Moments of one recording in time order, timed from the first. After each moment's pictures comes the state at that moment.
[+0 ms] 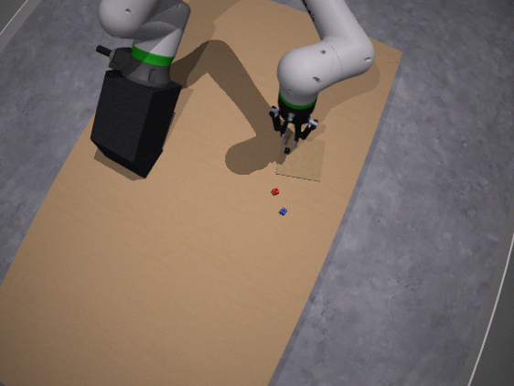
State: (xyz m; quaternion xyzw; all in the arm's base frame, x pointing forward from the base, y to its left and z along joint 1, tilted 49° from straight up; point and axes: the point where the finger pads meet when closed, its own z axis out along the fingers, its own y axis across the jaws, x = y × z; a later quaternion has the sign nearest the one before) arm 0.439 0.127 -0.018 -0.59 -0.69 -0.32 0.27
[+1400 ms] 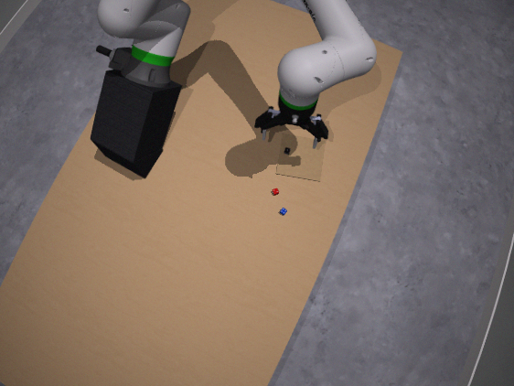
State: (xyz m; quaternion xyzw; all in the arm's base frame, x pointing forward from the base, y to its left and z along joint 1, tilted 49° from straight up) arm 0.443 0.112 -0.017 -0.53 -0.74 -0.34 0.24
